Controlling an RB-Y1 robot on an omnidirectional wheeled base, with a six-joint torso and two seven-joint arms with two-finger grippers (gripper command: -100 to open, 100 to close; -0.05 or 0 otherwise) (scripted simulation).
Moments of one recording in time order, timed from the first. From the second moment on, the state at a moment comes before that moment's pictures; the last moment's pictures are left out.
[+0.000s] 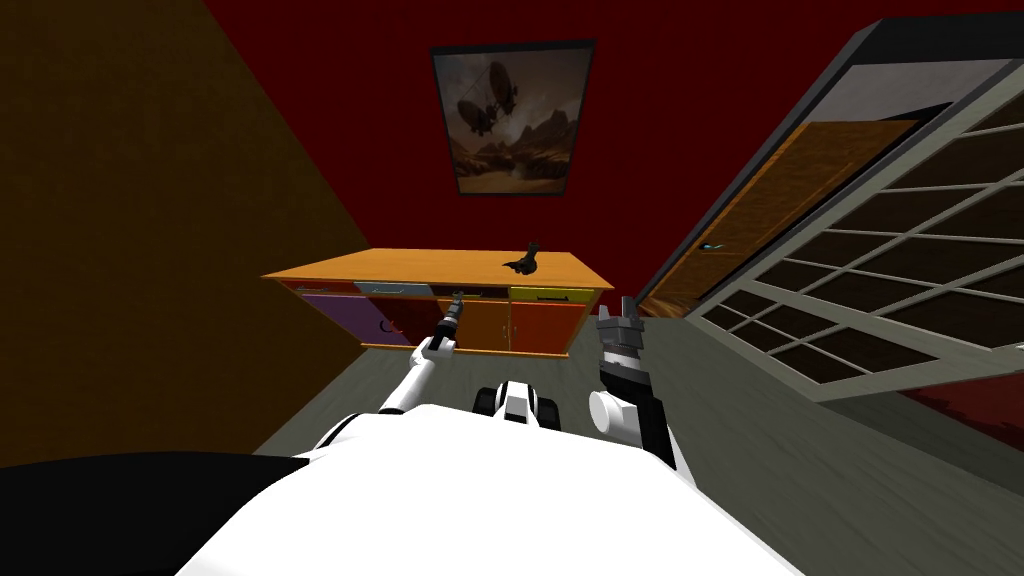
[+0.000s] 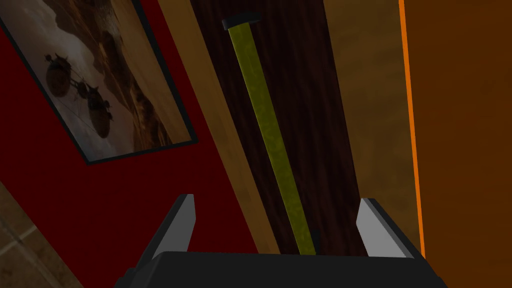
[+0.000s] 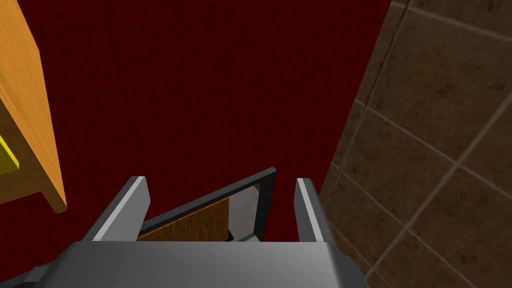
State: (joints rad) left arm -0.12 0.28 0.14 -1.17 -0.04 -0.47 -0.01; right arm 0.46 0.00 0.06 -2.22 -0.09 -0.36 0.03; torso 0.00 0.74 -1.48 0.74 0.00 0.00
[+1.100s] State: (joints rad) left arm -0.13 0.30 0.14 -1.19 -0.04 -0.44 0.01; right arm 0.46 0.00 0.06 -2.22 -0.09 -0.36 0.03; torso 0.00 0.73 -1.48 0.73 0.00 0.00
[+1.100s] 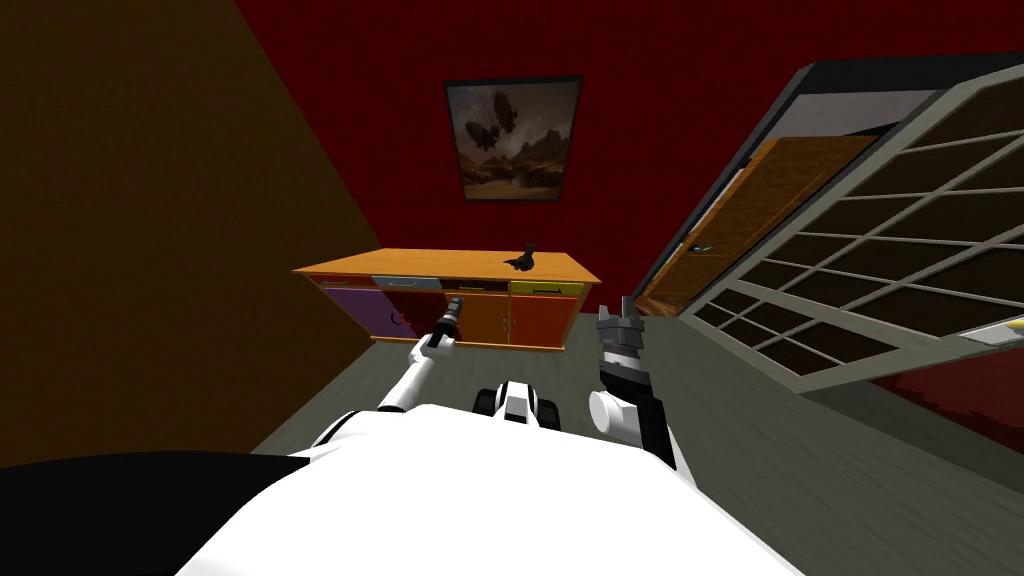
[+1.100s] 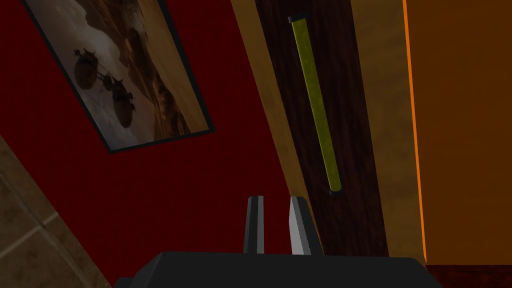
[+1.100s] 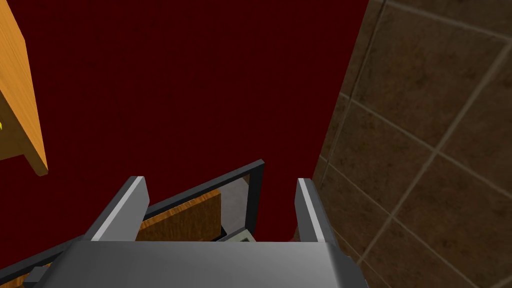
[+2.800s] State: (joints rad) left arm -0.11 0.36 0.03 -1.22 -0.04 -0.42 0.09; right arm 0.46 0.00 0.06 -2.22 -0.09 -0.36 0.03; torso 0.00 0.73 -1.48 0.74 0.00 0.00
